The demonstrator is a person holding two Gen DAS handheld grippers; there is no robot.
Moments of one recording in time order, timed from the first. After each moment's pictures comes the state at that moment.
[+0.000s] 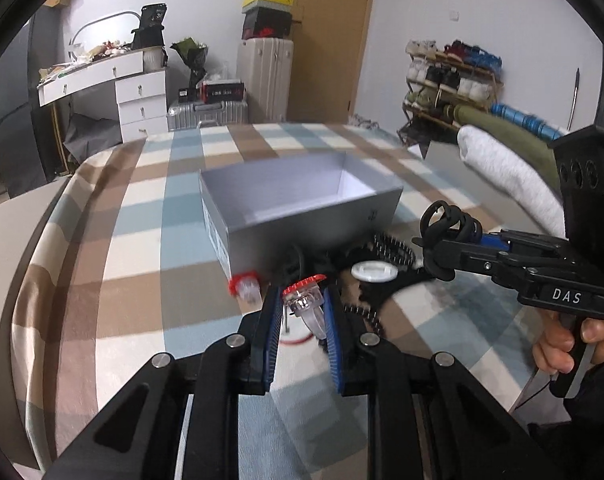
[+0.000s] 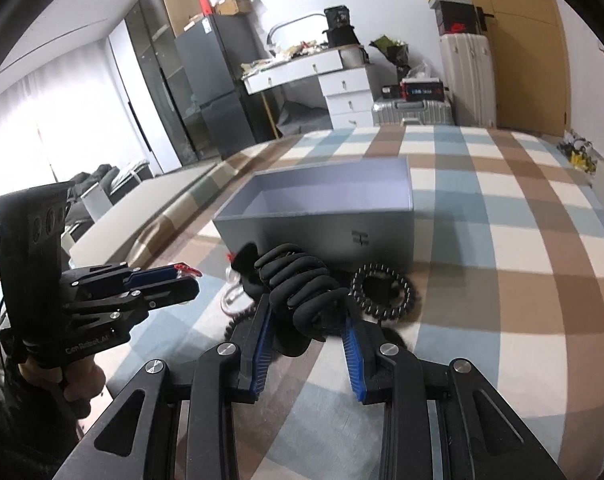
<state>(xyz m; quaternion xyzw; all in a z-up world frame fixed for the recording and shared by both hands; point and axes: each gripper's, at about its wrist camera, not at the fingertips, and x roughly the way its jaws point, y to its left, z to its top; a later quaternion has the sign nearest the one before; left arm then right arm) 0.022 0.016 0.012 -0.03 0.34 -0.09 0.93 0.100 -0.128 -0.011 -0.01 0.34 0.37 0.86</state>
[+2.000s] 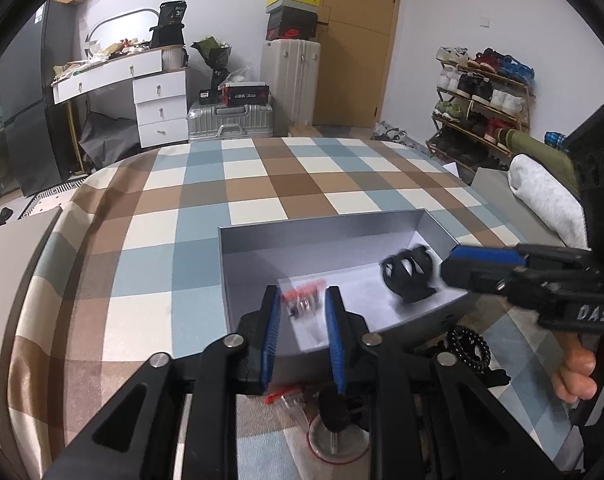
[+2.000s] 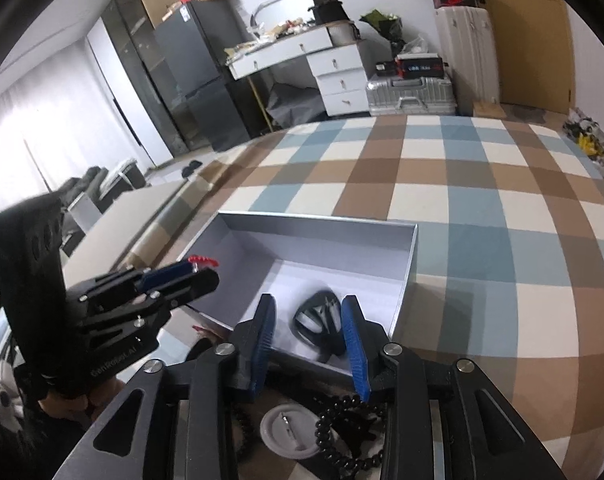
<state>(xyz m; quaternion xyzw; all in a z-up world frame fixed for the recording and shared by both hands) 0.089 0.026 0.015 -0.04 0.34 -0.04 0.94 0.179 -0.092 -0.002 0.00 0.39 0.36 0.85</state>
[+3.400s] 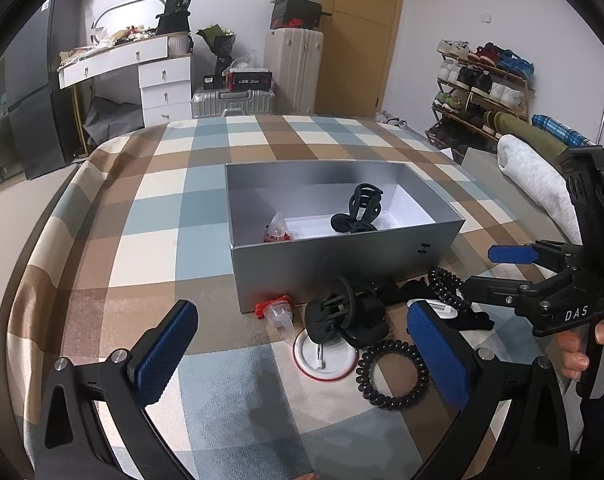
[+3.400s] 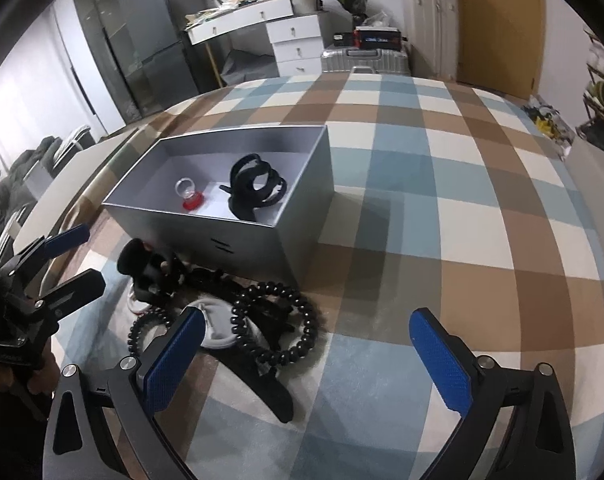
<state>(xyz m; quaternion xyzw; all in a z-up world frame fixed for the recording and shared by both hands) 0.049 0.026 -0.002 -0.05 0.36 -0.05 0.93 0.154 -0.128 -0.036 -0.06 0.45 0.28 0.85</state>
